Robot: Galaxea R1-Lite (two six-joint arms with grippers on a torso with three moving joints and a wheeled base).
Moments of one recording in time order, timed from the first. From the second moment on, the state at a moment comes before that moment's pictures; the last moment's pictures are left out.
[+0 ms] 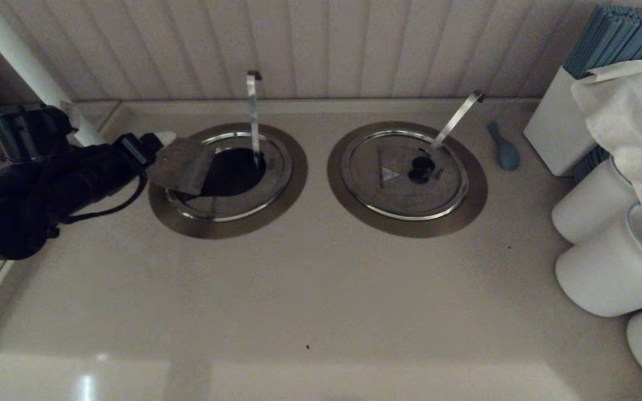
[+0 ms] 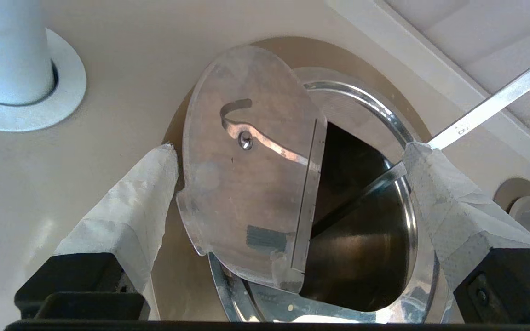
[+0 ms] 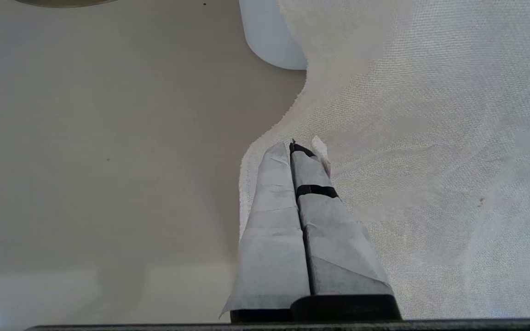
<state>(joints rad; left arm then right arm) 0.04 1.79 -1.09 -0.68 -0.14 -0.57 0.00 0.00 0.00 -0.01 -0.03 0.06</state>
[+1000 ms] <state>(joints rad) 0.03 1.81 -1.08 -0.69 -0.14 -0.58 0.00 0.00 0.00 -0.01 -0.03 0.06</state>
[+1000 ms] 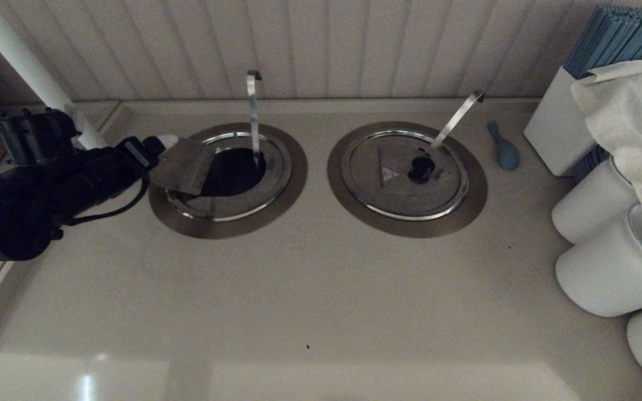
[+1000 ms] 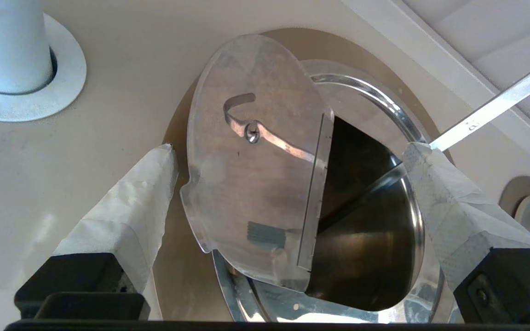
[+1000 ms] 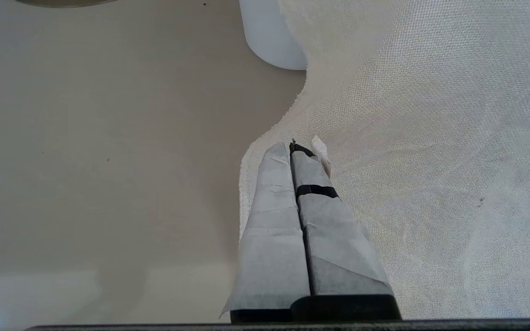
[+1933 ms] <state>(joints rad) -0.02 1.80 -1.08 -0.73 -0.14 -0.59 0.00 0.00 0.00 -0.01 -0.03 0.06</state>
